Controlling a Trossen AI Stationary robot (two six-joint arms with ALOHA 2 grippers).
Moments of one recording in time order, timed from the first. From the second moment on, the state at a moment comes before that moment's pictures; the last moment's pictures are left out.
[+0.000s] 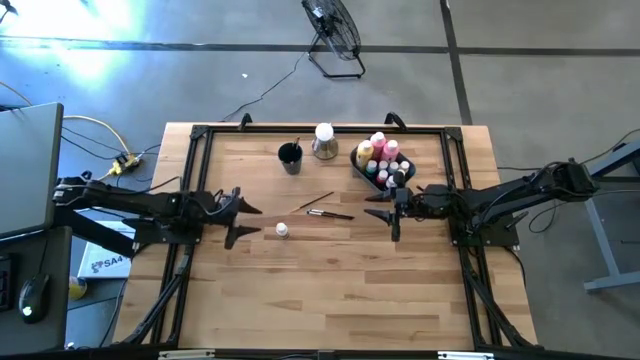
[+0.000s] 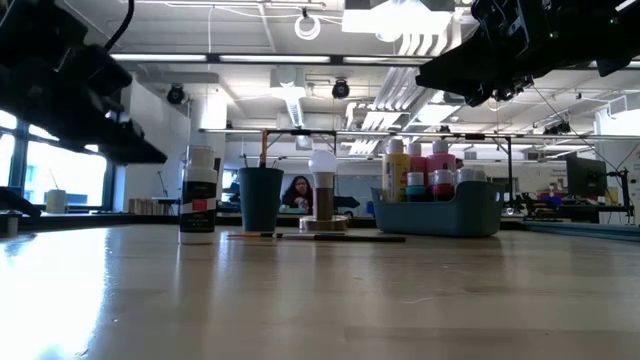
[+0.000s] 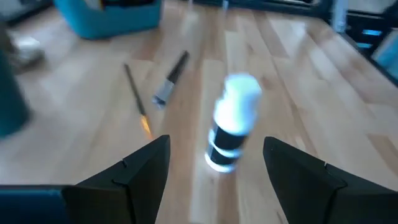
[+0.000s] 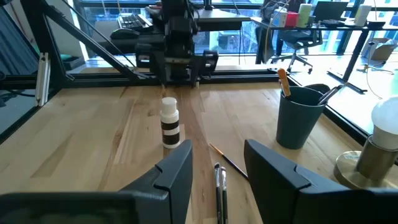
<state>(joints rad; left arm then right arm) -0.07 0.45 0.06 0.08 -0.07 -0.13 0.08 1.01 0.36 0.50 0.19 0.03</state>
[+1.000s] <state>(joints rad) -0.07 0.46 0.01 0.04 0.02 -0.05 0.08 1.01 0.36 0.50 0.21 0.11</state>
